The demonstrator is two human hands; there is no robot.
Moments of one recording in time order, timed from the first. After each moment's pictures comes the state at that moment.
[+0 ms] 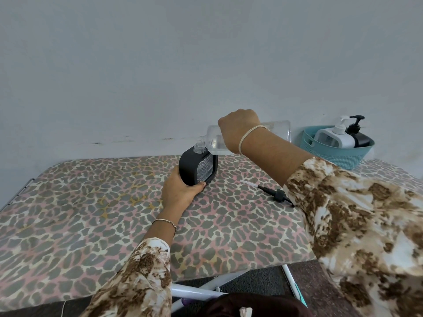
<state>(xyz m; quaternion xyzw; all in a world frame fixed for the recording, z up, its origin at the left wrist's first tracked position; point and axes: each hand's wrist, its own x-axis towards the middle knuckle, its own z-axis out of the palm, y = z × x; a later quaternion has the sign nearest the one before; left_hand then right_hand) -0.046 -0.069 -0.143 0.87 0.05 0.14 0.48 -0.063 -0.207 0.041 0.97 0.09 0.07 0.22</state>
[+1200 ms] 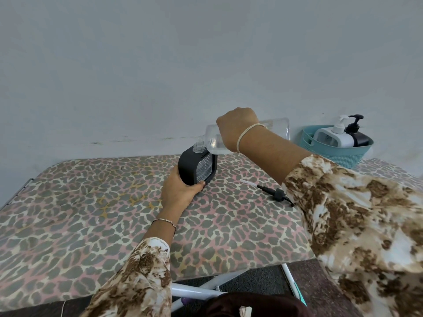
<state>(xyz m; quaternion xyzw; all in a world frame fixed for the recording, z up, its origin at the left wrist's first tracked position) -0.046 -0.069 -0.144 0.86 0.05 0.14 0.48 -0.060 -0.205 0.042 0.97 0.09 0.06 0.23</state>
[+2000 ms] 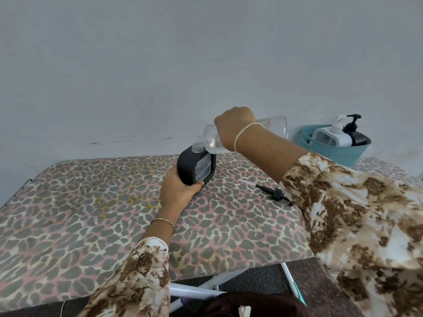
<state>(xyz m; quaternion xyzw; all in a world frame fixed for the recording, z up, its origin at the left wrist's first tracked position) -0.049 -0.070 -0.141 0.87 0.05 0.14 0.48 -0.061 -0.203 0.044 0.96 0.09 0.06 0.24</state>
